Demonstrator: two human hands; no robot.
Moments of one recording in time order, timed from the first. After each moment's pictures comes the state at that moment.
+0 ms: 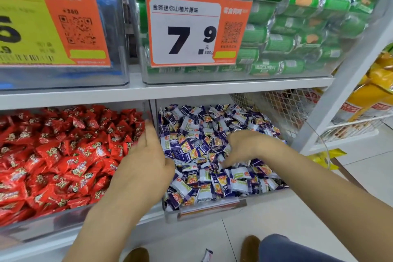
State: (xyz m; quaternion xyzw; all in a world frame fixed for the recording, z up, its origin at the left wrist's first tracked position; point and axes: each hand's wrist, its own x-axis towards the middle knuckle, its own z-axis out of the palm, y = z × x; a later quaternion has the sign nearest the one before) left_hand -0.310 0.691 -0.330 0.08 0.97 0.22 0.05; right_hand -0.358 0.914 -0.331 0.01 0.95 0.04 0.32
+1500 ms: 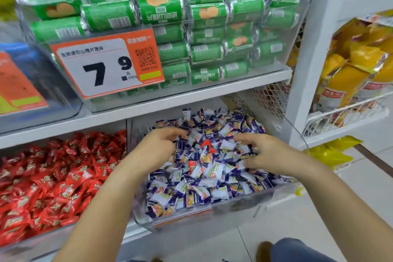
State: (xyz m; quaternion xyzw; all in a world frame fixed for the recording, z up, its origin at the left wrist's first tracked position) left_hand -0.356 0.760 -0.311 0.10 0.89 0.40 0.17; right_hand -0.296 1.007 -0.331 0.02 0.94 -0.31 0.14
